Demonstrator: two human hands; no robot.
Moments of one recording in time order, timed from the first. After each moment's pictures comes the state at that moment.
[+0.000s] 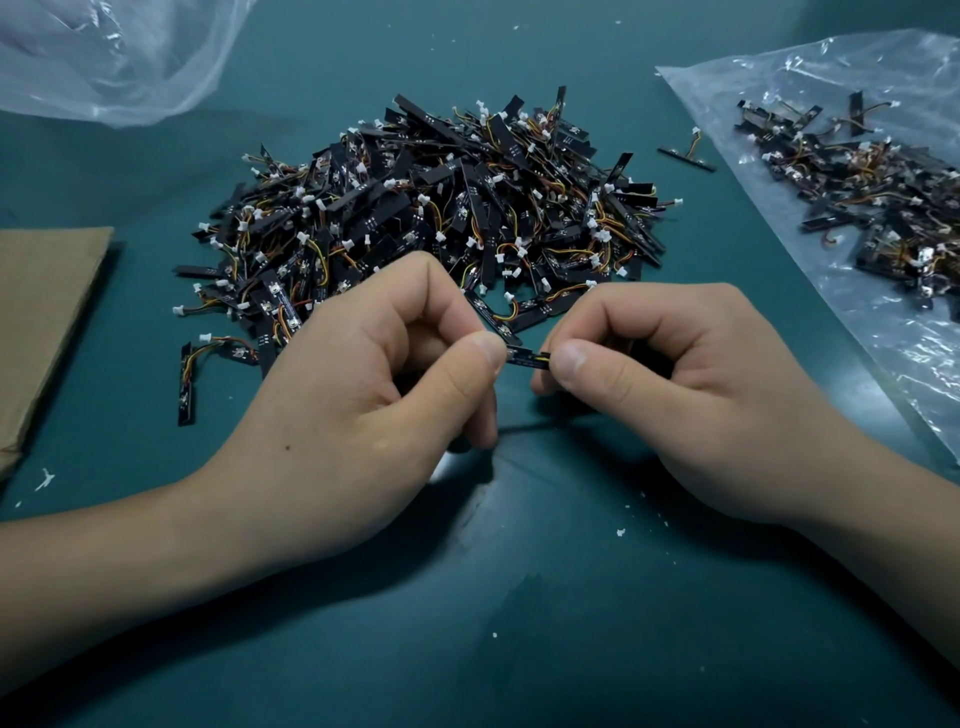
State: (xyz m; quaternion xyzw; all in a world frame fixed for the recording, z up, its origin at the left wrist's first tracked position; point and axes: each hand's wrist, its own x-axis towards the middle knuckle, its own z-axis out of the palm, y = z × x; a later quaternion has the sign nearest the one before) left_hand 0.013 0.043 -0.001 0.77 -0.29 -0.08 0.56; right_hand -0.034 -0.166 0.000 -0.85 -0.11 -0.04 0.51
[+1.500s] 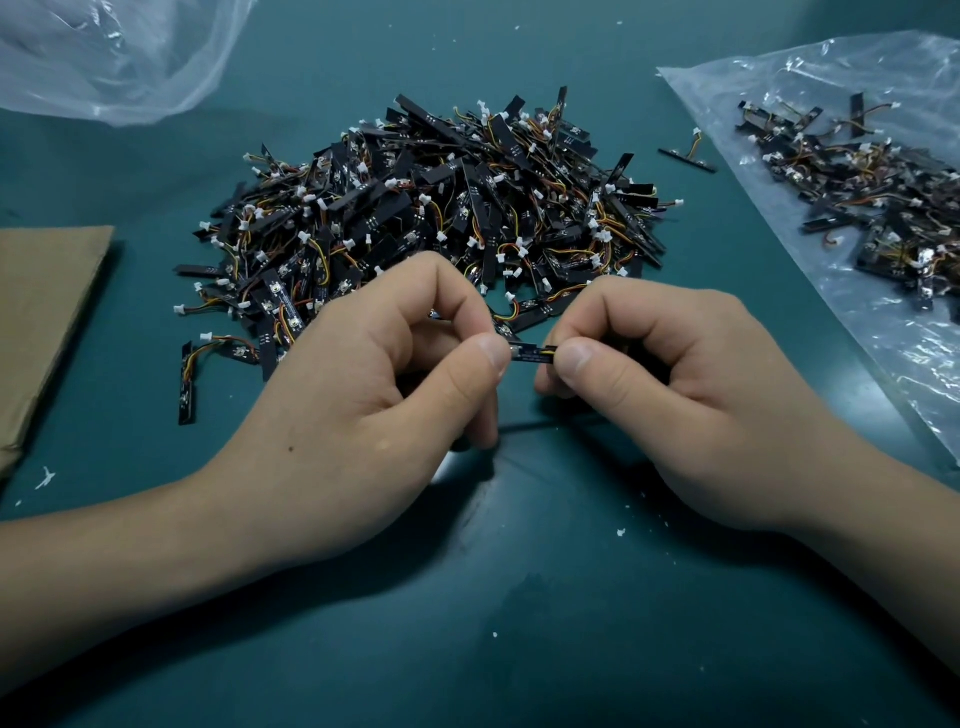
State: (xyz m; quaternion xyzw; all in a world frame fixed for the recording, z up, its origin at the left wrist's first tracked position) left_hand 0.013 0.042 0.000 0.78 -0.31 -0.08 0.55; right_hand -0.035 -0.164 -0.001 -0.88 -0.12 -0.06 0.45
